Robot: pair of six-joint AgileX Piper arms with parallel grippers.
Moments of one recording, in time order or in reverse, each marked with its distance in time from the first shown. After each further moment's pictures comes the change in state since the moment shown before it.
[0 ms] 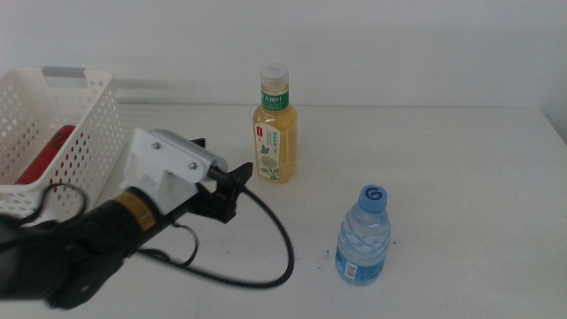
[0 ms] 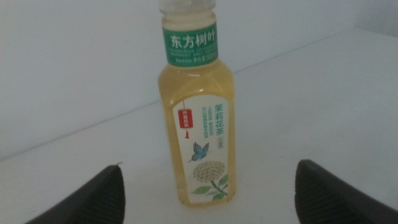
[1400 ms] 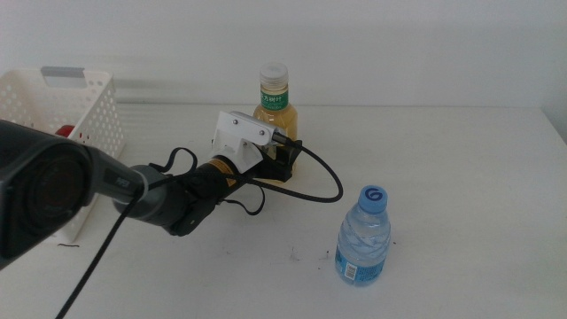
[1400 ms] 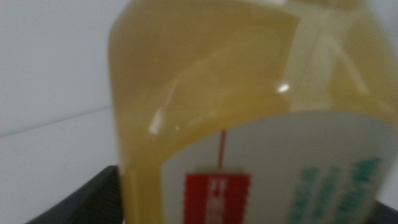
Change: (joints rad) left arm -0.039 0.605 -0.611 0.019 -0.011 -0.139; right arm 0.000 0.000 0.000 0.000 0.000 0.000
